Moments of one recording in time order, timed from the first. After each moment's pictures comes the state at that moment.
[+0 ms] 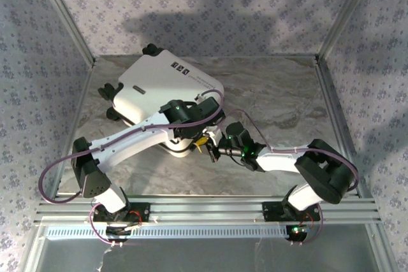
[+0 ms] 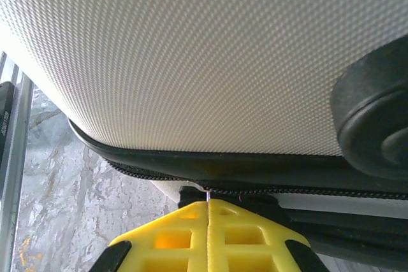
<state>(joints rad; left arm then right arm) -1.05 1.61 1.59 -1.22 -0.65 -0.30 0.82 1.50 0.52 0.58 -0.39 0.03</state>
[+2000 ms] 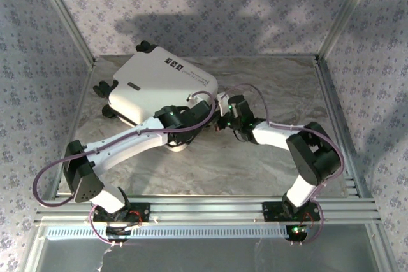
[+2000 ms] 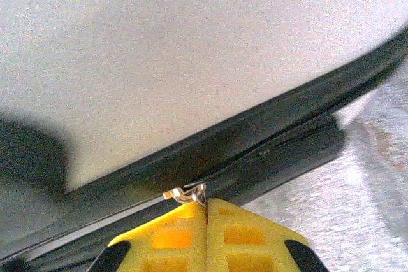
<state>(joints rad) -1.01 1.53 1.40 -1.05 -0.69 -0.37 0.56 1.68 0.85 0.27 -0.21 0.16</state>
